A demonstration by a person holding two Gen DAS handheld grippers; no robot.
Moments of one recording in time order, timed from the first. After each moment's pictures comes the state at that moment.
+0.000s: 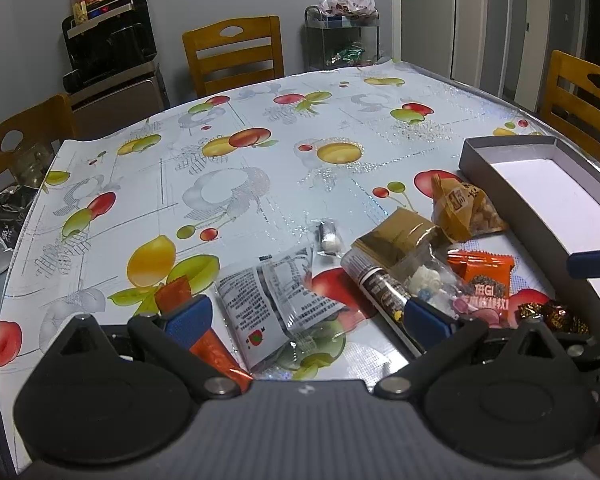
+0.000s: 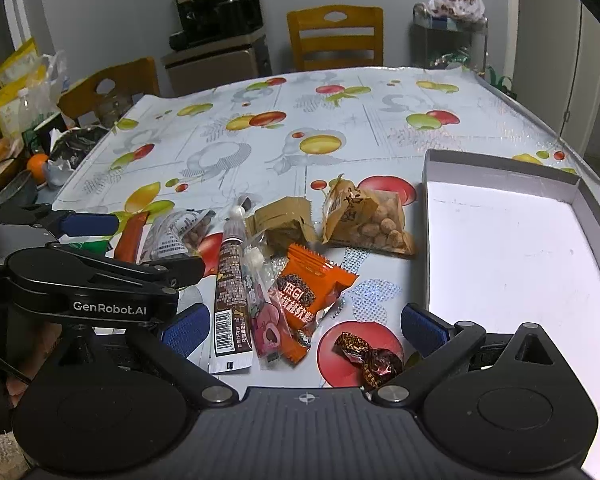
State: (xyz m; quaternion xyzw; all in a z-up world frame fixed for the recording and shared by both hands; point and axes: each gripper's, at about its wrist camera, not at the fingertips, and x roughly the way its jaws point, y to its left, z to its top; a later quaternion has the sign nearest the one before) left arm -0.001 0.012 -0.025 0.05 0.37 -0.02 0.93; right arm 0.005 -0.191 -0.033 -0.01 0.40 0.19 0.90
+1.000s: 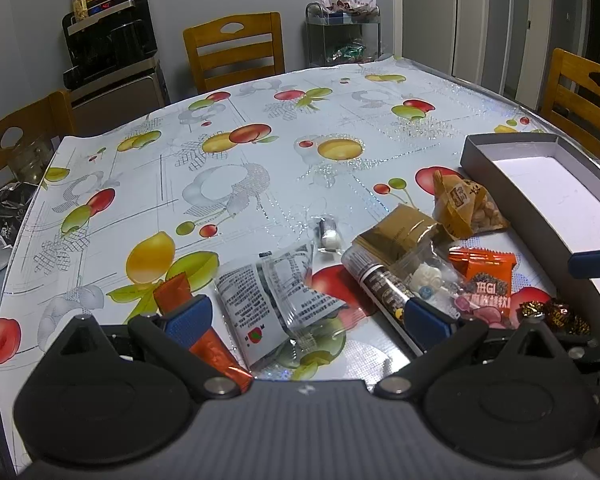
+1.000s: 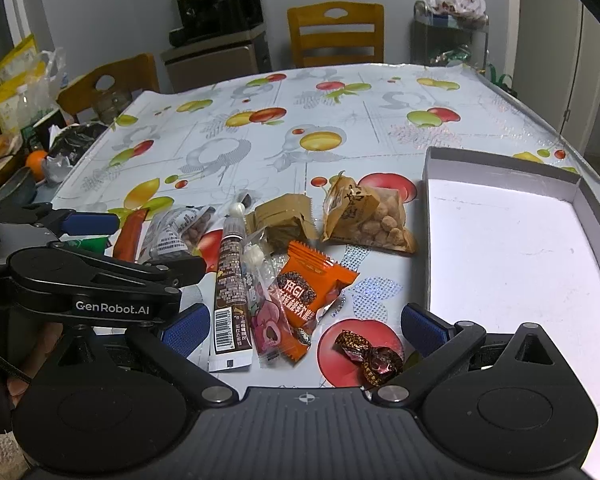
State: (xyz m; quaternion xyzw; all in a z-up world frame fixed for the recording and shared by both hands) left arm 0.000 0.012 -0.028 0.05 0.38 -0.02 0.92; right arm 0.007 -0.189 -0.034 -0.01 0.40 0.19 0.90
